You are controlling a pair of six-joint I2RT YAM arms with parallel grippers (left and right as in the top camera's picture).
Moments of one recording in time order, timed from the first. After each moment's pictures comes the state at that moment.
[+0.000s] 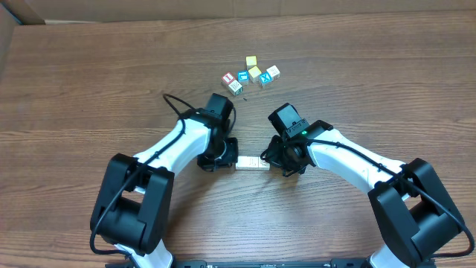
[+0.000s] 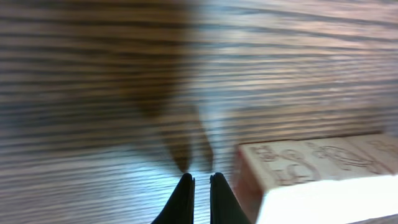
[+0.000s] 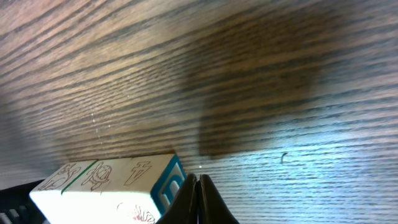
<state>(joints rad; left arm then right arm) -0.38 1.83 1.08 -0.77 0.20 -0.42 0.59 1.79 1.05 -0.60 -0.18 0.96</state>
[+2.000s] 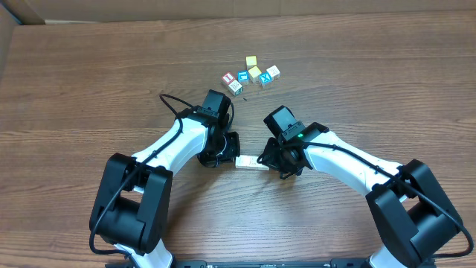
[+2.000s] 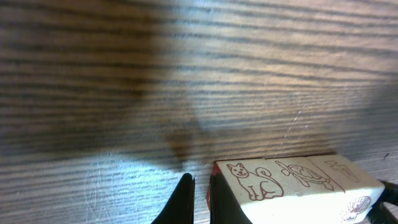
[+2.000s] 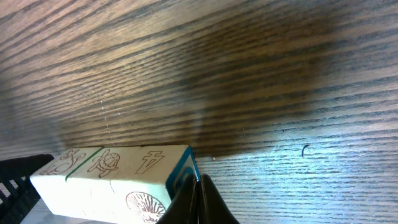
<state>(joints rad) -0.37 1.83 1.08 -0.69 0.26 -0.47 0.62 1.79 1.05 -0.59 -0.18 0.97</state>
